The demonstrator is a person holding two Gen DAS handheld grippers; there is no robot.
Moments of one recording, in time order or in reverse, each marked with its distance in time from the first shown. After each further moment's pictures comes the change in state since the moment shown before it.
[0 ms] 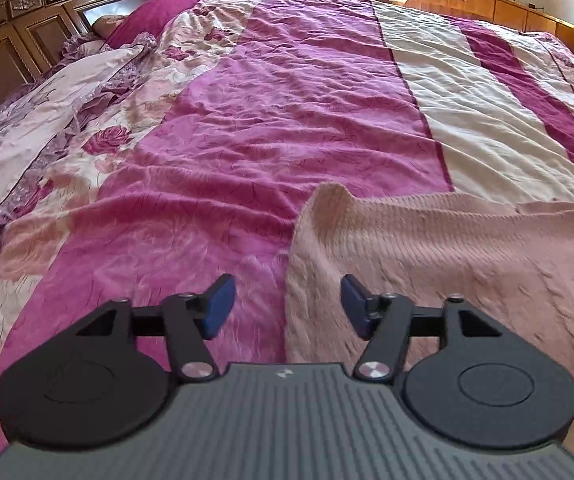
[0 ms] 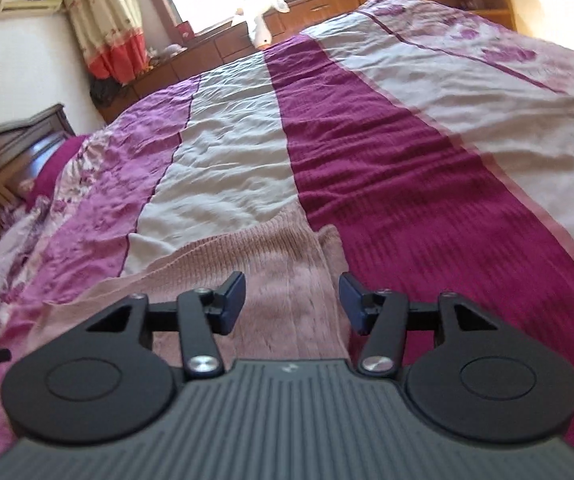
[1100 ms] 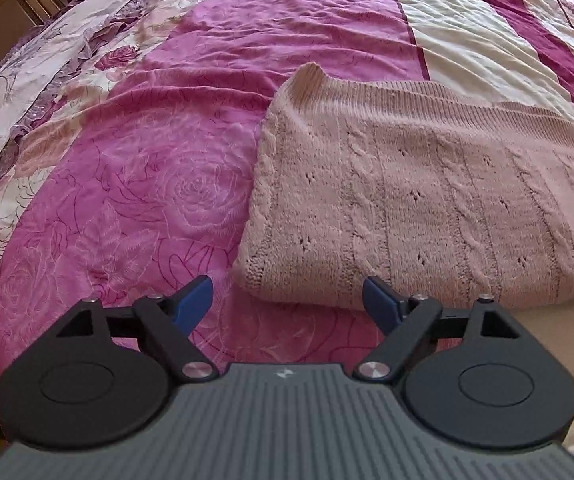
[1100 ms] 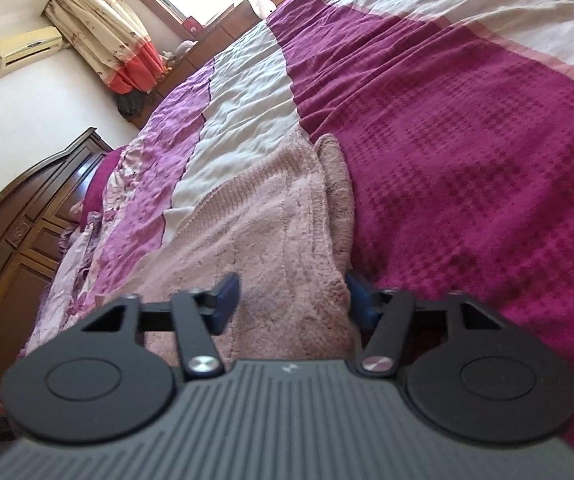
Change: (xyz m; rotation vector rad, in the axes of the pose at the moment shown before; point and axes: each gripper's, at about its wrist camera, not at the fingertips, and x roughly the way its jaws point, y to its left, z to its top) left arm -0.033 -0.031 -0.065 -0.010 0.212 0.045; right arm 0.022 -0.043 -0.047 0.211 0.104 0.209
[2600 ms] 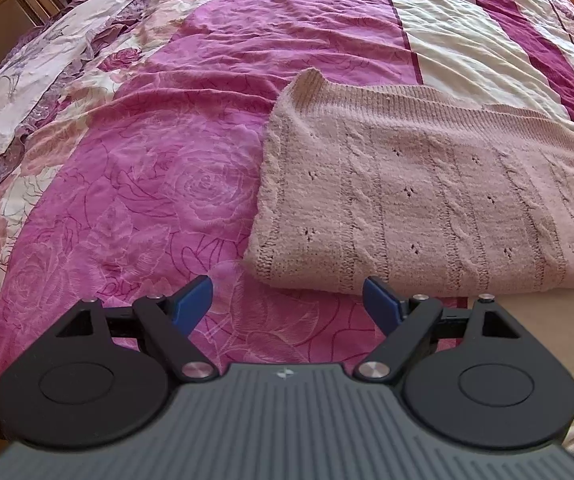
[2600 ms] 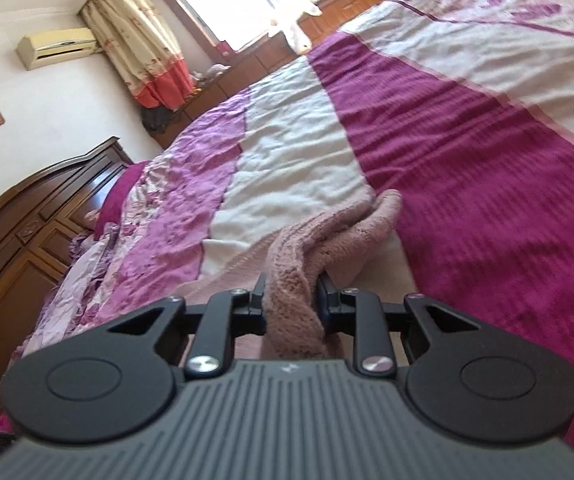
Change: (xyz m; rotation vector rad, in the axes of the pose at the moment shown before) left arm -0.020 0.007 -0.006 -0.002 -0.010 -0.018; right arm -0.010 0.061 0.014 -0.122 -0.115 0.032
